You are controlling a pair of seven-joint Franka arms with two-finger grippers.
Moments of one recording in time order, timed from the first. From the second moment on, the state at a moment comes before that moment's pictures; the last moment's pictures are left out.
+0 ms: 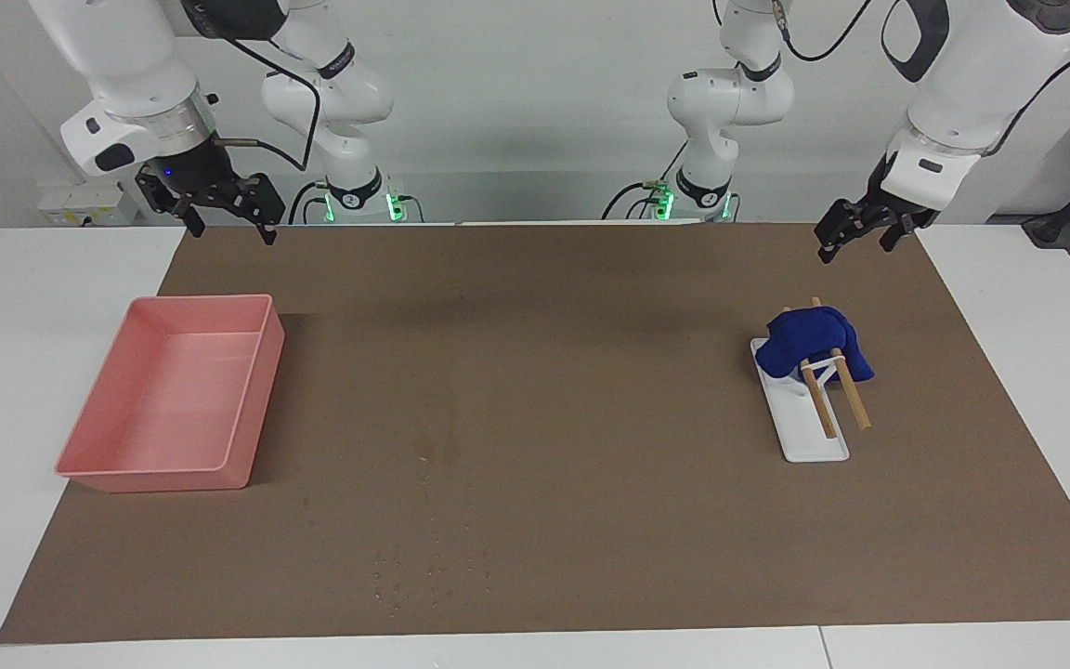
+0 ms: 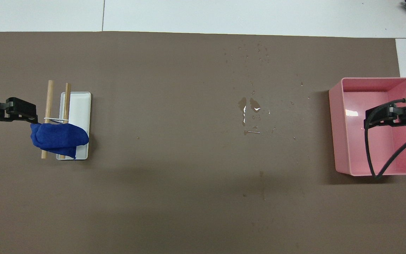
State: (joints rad) left arm -0.07 -0.02 0.01 -1.62 0.02 1.54 -0.18; right arm 0.01 -0.02 0.02 -1.55 -0.03 1.45 0.16
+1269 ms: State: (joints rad) left arm -0.06 -0.06 0.03 -1.75 0.02 1.74 -0.34; right arm 0.01 -0.02 0.02 -1.55 -0.03 1.45 0.16
